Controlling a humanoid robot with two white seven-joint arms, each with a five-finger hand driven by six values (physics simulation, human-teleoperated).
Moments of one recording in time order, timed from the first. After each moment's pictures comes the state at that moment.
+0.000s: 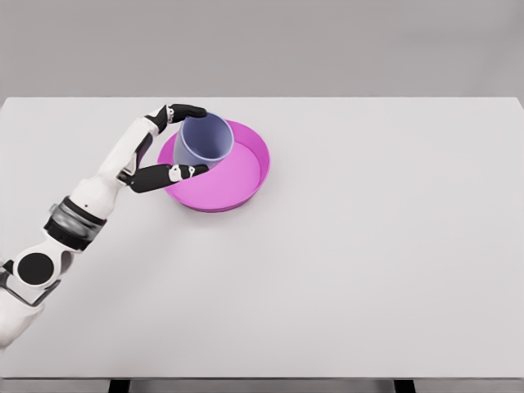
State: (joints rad) left arm -0.30 0.66 -0.60 -1.75 0.24 -0.33 0.13; right arm 0.03 0.00 -0.09 0.02 -0.12 -0.06 0.09
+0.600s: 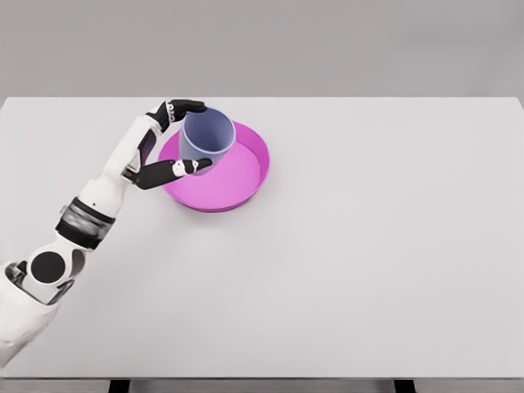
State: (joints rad) left arm -0.28 0.59 -0.57 -1.71 0.29 -0.33 0.13; right arm 0.03 0.00 -0.09 0.02 -0.12 -0.06 0.09
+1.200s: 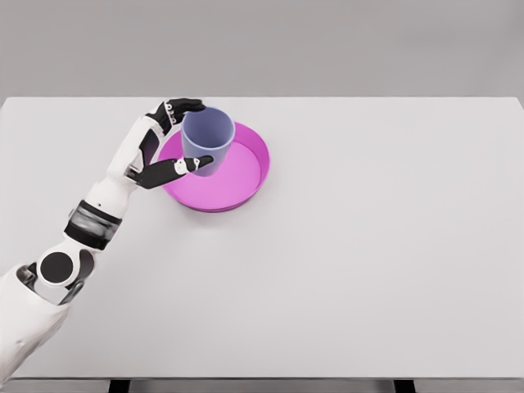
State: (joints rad) left arm -0.27 0.54 -0.56 -1.67 0.34 -0.33 0.13; right arm 0.03 0.00 -0.09 0.02 -0.12 -0.06 0.09
